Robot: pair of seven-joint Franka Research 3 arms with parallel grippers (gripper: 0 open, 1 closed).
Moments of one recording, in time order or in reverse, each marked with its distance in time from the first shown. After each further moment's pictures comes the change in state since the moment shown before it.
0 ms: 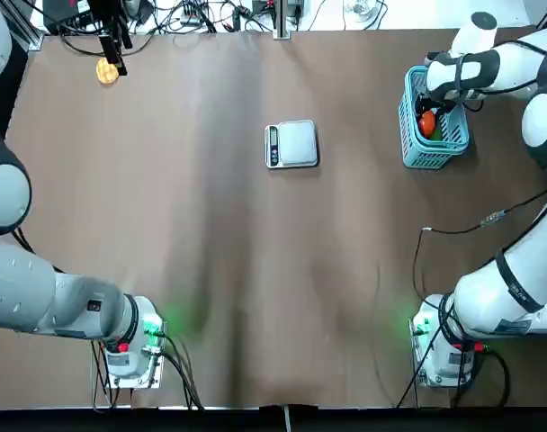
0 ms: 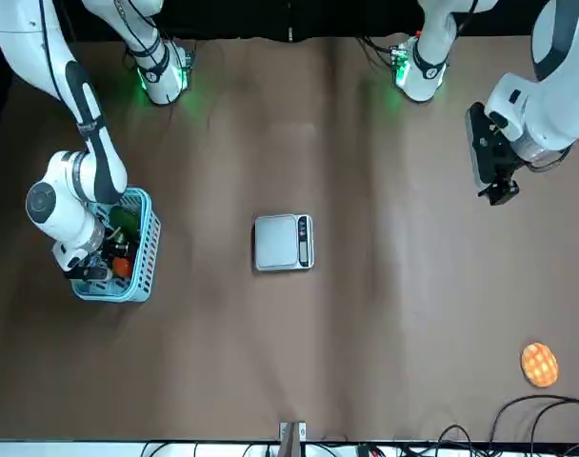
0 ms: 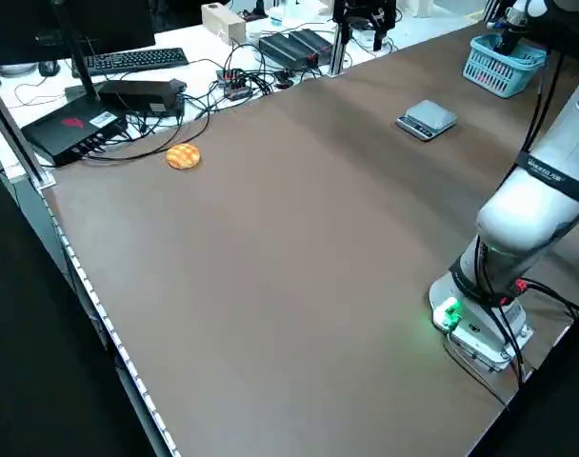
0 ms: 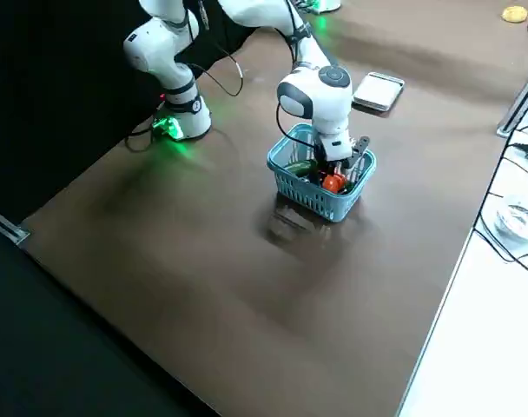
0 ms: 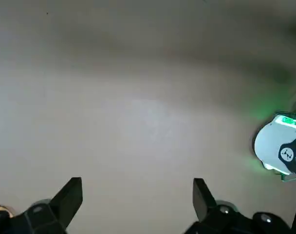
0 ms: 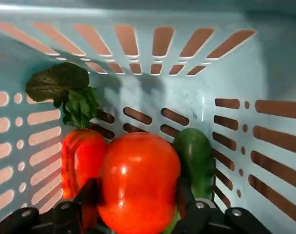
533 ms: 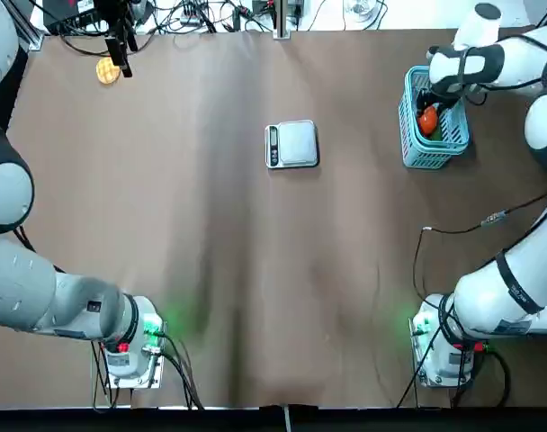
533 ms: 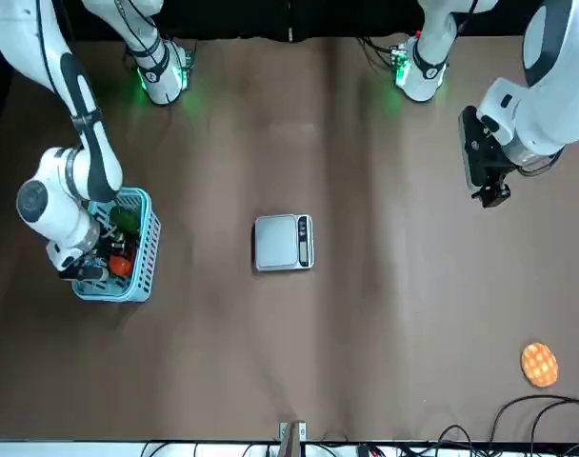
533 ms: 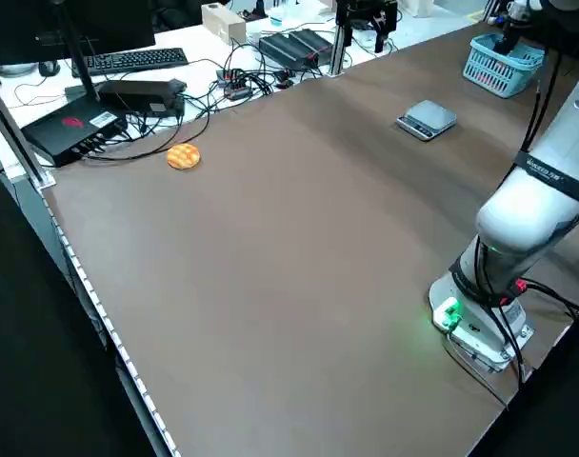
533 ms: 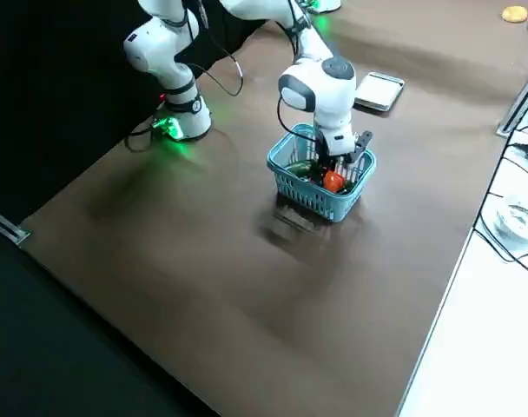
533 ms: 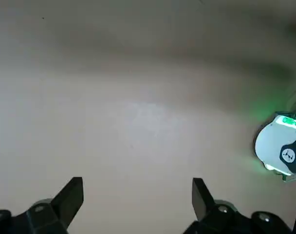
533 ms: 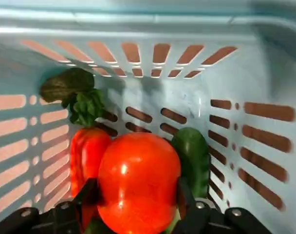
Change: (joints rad) left arm -0.011 0.011 -0.007 0.000 0.000 0.005 0.000; right arm 0.000 -0.041 0.001 0.026 0.000 -0.084 0.000
